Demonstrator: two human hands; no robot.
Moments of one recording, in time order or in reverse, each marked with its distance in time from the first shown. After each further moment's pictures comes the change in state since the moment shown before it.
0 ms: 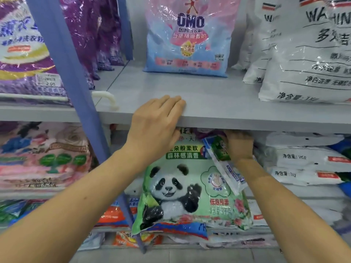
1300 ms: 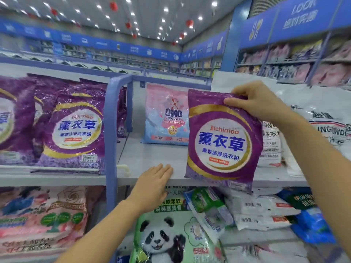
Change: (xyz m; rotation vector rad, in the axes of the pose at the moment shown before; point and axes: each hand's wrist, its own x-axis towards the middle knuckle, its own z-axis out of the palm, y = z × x) left_hand -0.003 -0.014 -0.016 -0.217 -0.286 0.080; right_hand 0.081 0.020 -0.378 0.597 0.058 -0.219
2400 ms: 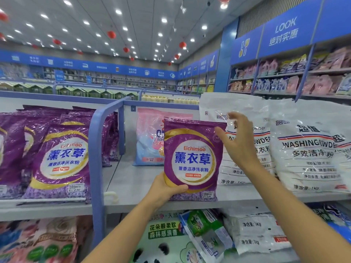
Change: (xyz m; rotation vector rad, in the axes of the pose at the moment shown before) left_hand 0.076 0.036 -0.033 -1.436 0.078 -0.533; right_hand -0.023 0.053 0.054 0.081 0.578 0.158
